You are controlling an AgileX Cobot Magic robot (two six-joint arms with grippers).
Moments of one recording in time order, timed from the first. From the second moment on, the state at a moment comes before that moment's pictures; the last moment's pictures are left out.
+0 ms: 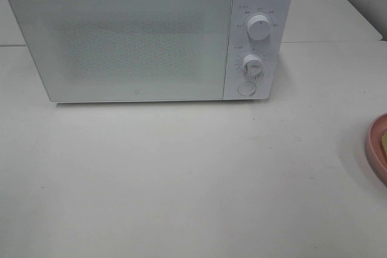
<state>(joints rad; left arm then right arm) -0.05 0.14 -0.52 -0.03 1.08 0.00 0.07 0.00 -0.50 -0.05 1.01 0.03</state>
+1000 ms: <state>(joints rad) -0.05 0.00 -0.52 -0.05 1.08 0.00 0.07 0.00 -0.50 -0.05 1.01 0.03</state>
